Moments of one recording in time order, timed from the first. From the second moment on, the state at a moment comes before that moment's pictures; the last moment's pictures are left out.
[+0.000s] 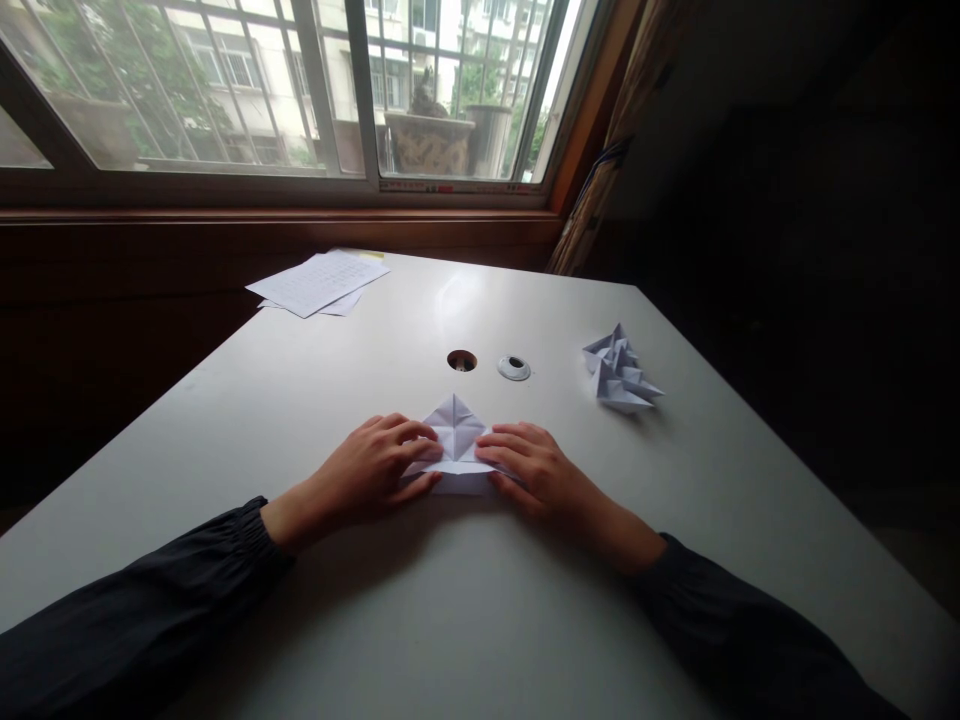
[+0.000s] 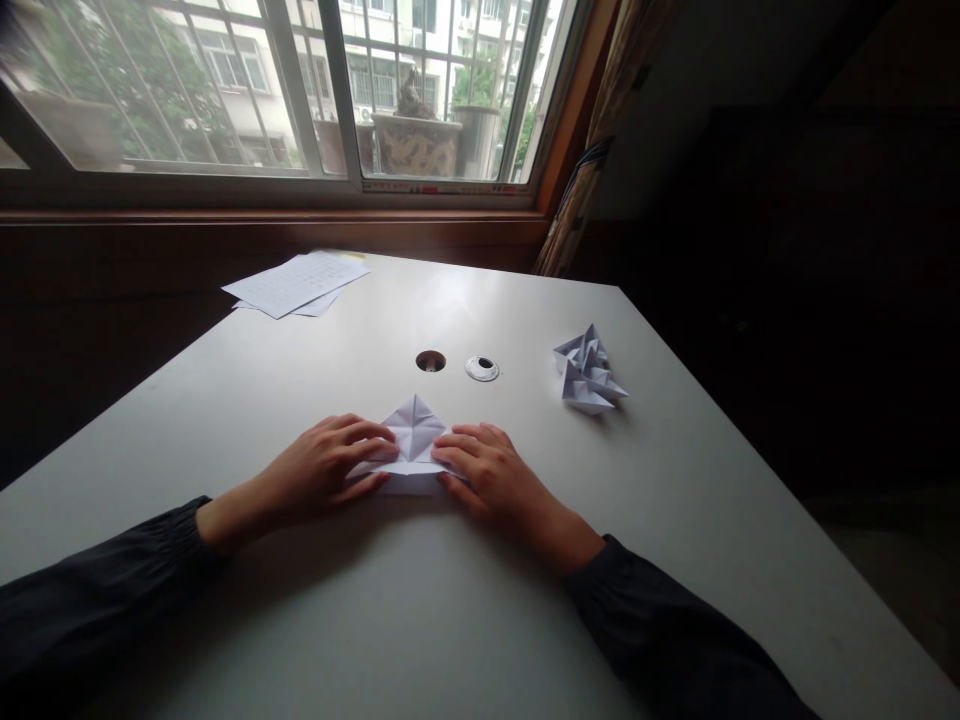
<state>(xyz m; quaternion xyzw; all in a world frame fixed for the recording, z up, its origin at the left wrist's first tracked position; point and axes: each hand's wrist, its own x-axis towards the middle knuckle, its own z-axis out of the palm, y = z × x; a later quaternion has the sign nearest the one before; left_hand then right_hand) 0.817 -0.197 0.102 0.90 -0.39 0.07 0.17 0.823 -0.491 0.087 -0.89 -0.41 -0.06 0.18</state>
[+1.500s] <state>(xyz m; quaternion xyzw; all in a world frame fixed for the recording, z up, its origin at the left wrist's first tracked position) 0.820 -0.189 0.097 0.84 -0.45 0.23 0.18 0.818 -0.498 0.095 -0.90 -0.36 -0.22 0.13</state>
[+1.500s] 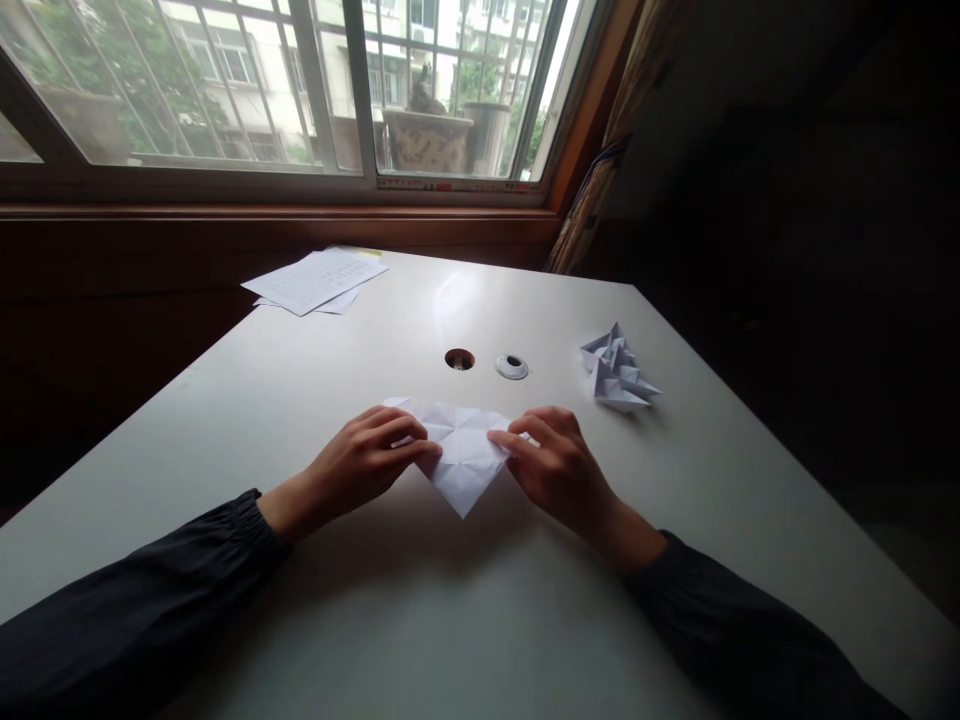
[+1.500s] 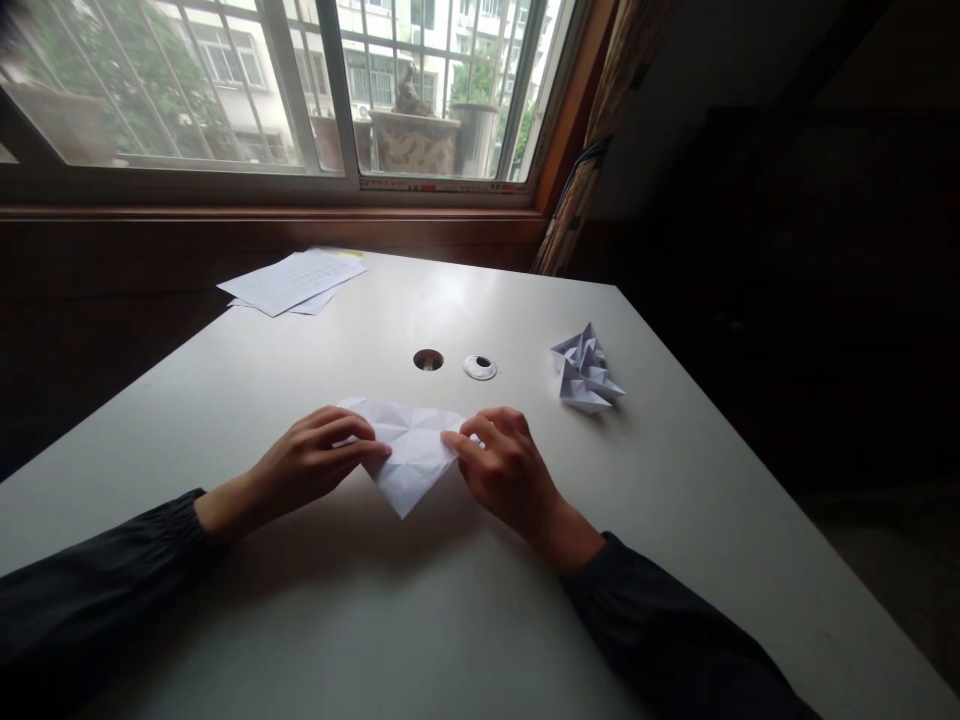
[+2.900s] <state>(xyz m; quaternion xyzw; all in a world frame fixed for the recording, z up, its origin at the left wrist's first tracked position) 0.836 -0.191 0.093 0.91 -0.37 0.14 0.10 0.835 -0.499 0.073 -0.94 -0.25 -0.18 0.13</state>
